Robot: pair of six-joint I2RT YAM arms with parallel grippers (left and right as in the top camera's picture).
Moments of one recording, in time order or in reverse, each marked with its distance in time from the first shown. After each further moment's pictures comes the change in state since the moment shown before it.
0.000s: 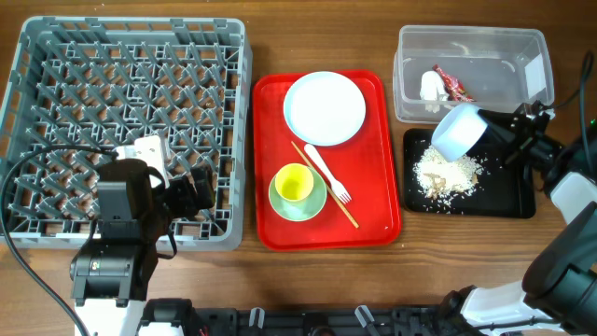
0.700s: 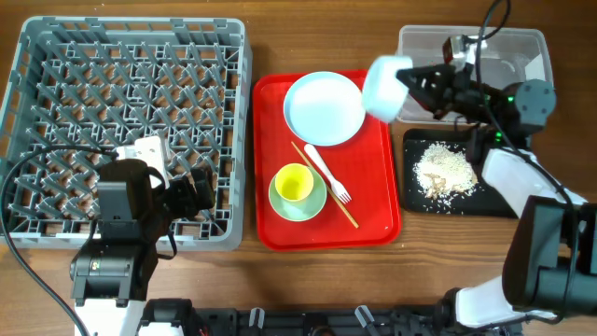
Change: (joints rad) left arm 0.000 0.000 0.000 -0.004 0.000 0.000; right arm 0.500 0.003 0.015 0.992 0.254 0.484
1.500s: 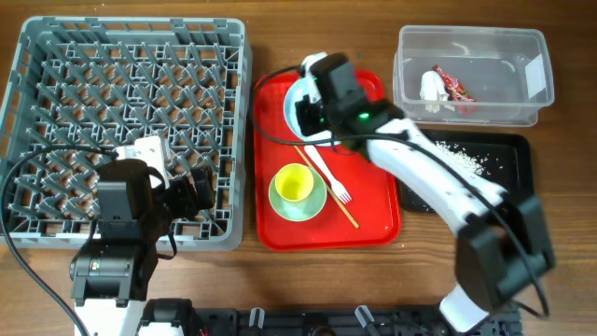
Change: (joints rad) left arm 0.000 0.000 0.001 0.000 0.000 0.000; right arm 0.707 0.133 0.484 -1.550 1.292 -1.527
